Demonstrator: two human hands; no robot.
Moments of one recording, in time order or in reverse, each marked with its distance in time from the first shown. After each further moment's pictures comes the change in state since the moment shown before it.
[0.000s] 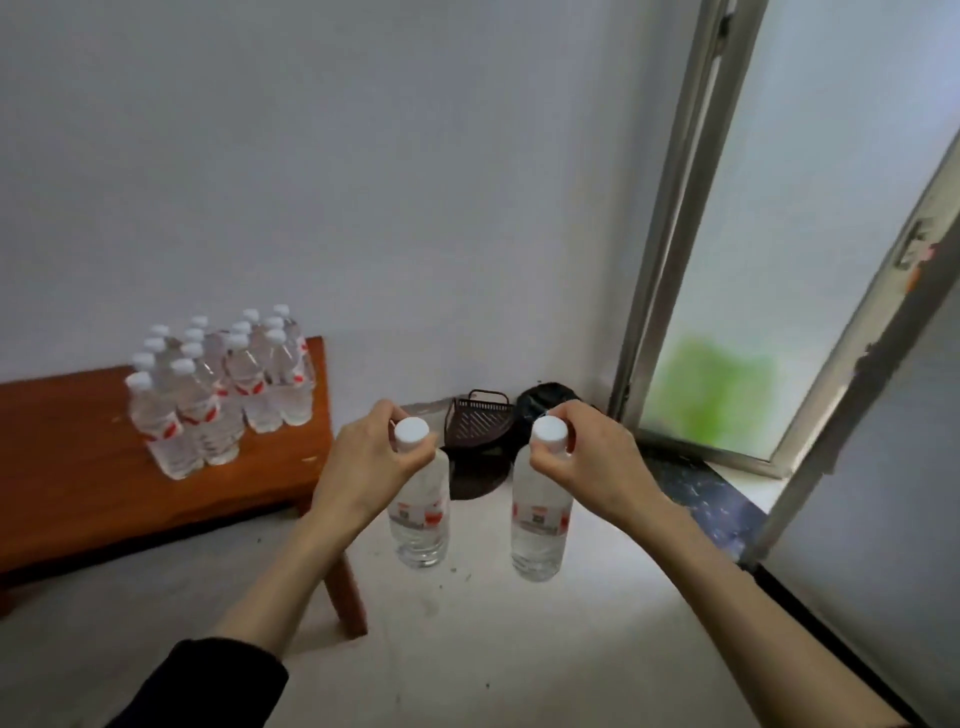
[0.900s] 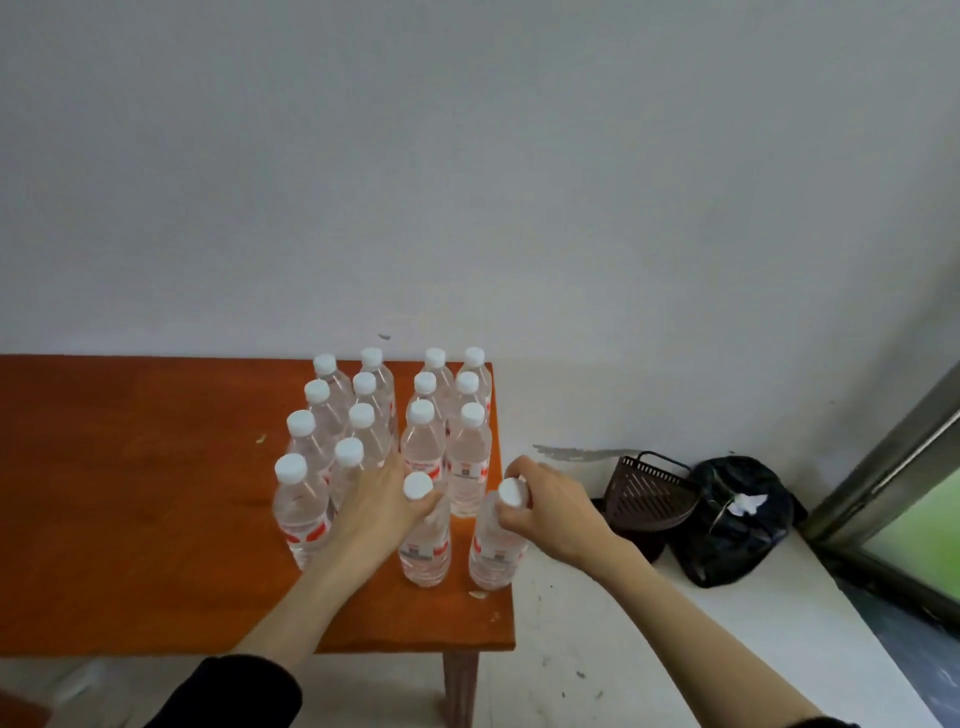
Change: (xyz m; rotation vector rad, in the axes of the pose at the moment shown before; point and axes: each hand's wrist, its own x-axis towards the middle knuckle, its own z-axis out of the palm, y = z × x) left_hand 0.268 -0.328 -0.064 0.191 -0.055 -0.400; right_hand 0.328 -0.145 0.349 -0.019 -0.553 -0.231
